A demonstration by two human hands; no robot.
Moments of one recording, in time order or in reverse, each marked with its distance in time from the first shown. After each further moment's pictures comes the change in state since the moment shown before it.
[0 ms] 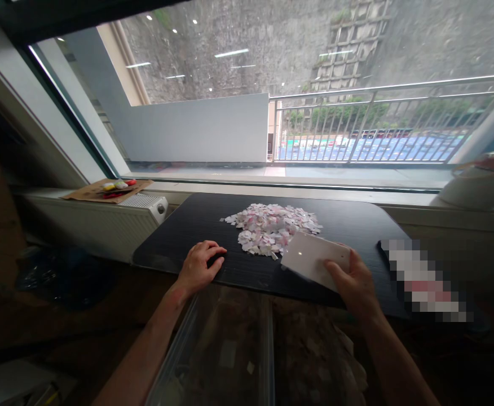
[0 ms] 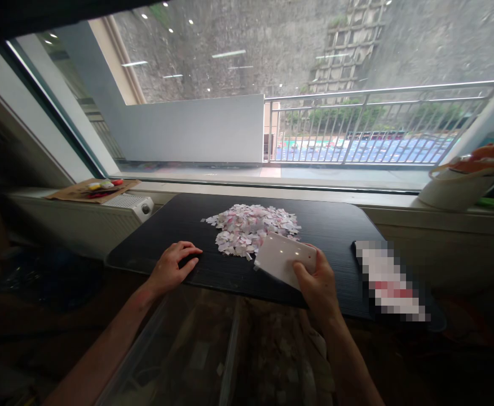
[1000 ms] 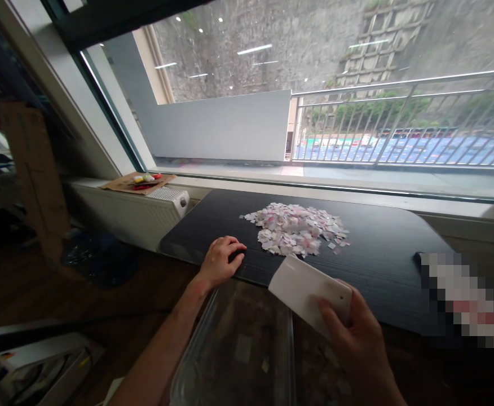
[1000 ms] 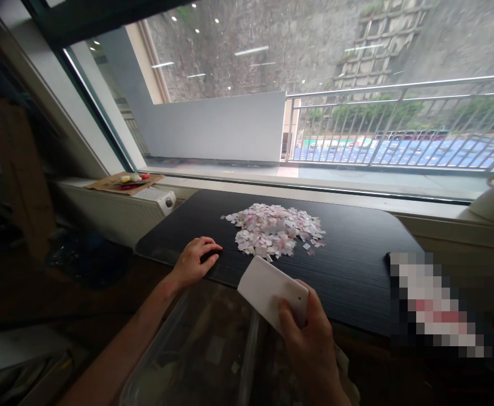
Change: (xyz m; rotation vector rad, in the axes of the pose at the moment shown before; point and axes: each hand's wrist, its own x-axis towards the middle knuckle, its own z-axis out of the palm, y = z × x) left_hand 0.000 0.009 -0.001 0.011 -0.020 -0.030; right_hand -0.085 -0.026 0.015 -0.007 -0.127 0.061
